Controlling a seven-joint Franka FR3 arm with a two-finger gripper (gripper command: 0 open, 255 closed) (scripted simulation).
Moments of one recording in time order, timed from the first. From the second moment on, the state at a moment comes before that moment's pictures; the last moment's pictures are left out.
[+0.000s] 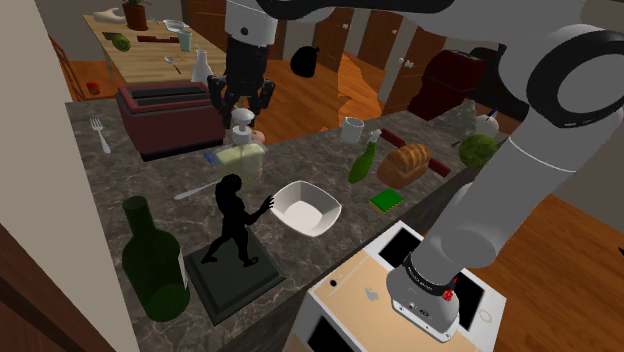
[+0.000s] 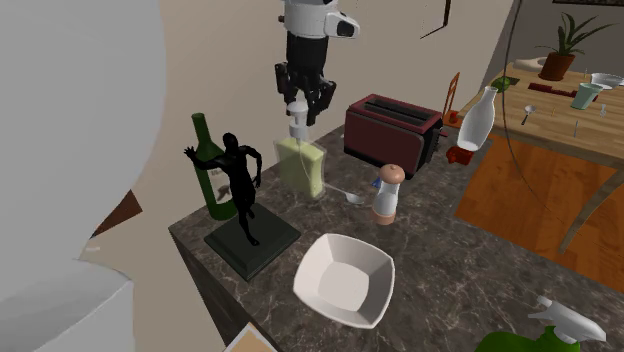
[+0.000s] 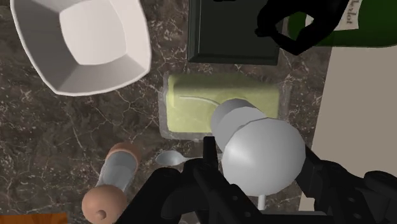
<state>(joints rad) 0.13 -0.02 0.37 -1.77 0.13 1.78 0.53</state>
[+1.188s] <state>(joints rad) 0.04 -0.54 0.13 -2.11 0.19 1.57 0.20</state>
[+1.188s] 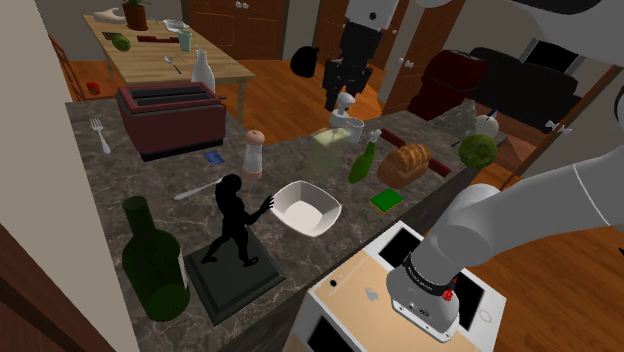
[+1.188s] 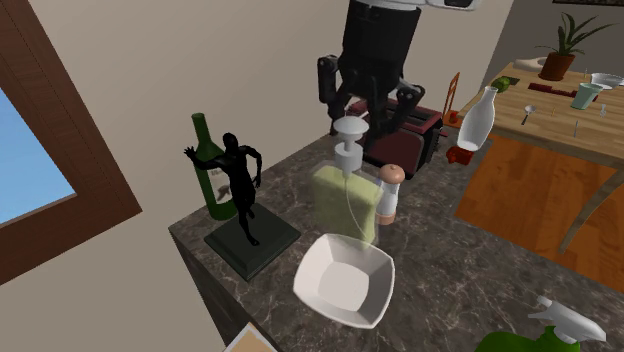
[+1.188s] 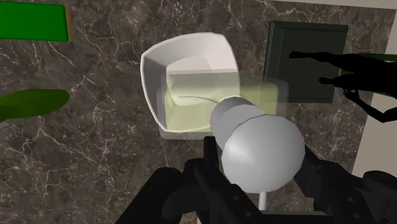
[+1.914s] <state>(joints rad) 0.04 -0.58 0.13 -2.27 0.20 1.69 0.18</state>
